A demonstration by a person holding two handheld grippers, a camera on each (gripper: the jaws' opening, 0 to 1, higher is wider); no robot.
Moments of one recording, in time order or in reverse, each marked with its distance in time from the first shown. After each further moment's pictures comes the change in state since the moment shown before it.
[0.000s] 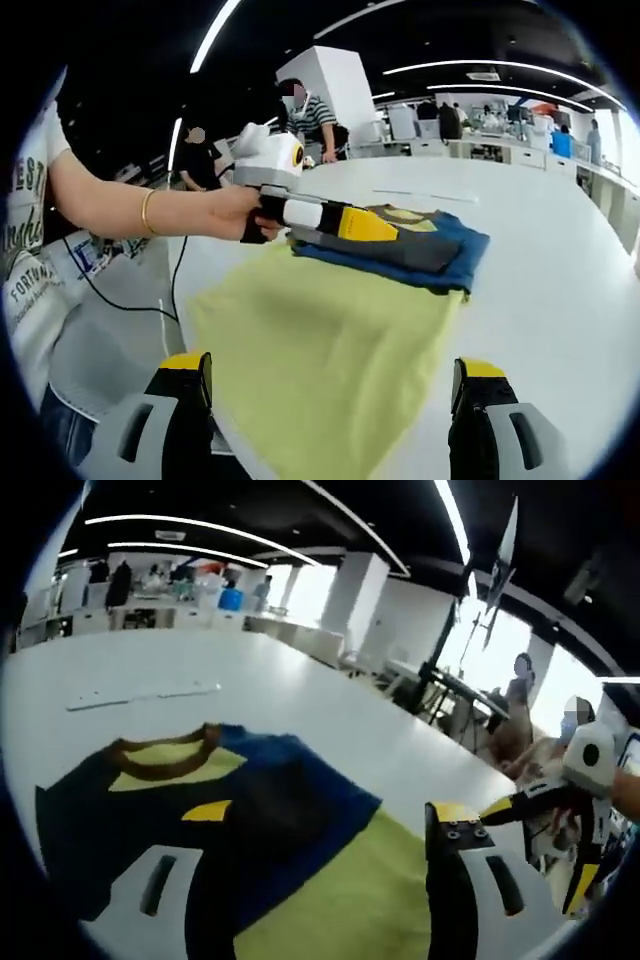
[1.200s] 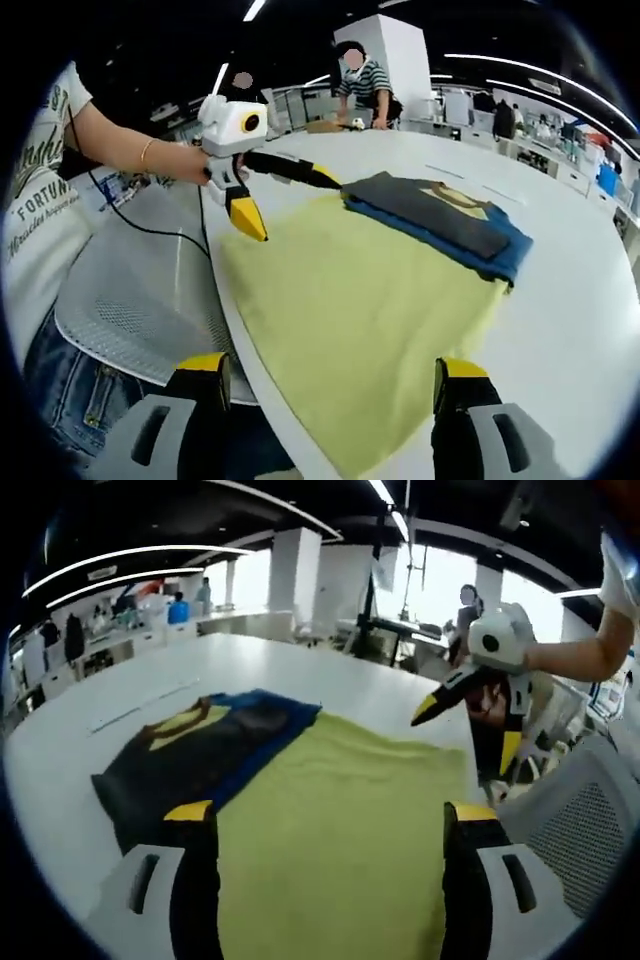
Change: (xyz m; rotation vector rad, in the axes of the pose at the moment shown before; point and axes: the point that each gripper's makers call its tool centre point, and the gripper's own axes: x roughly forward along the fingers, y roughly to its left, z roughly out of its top) left arm -0.145 -0.034 -0.080 0.307 0.161 -0.114; right arm -0.008 0.041 -0.041 -0.202 0.190 0.092
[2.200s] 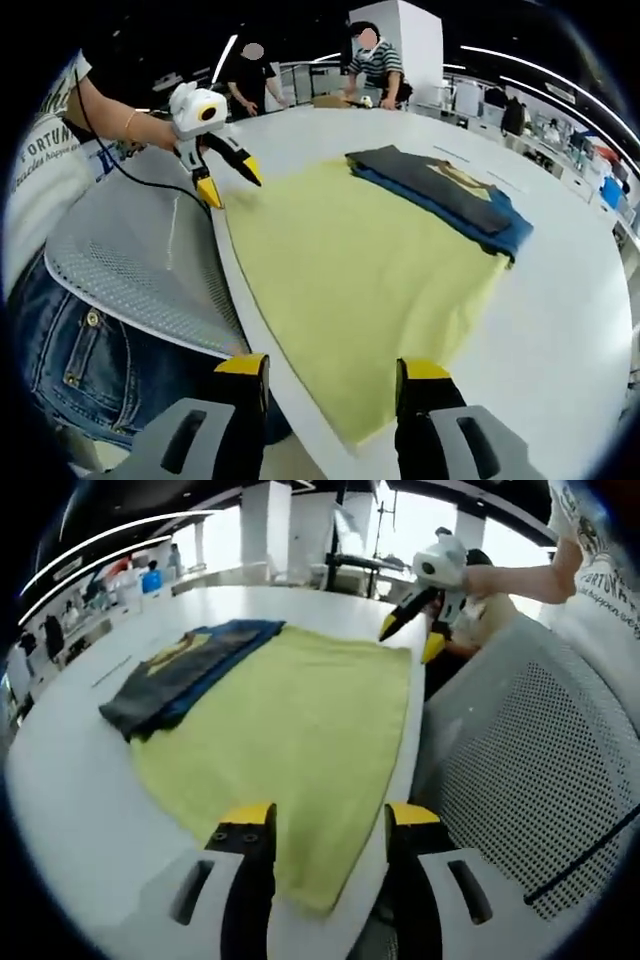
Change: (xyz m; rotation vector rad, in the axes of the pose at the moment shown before) left arm -0.076 -0.031 -0.089 0.050 0.230 -0.067; right arm -0.005 0.001 -0.035 -0.073 0.107 -0.042
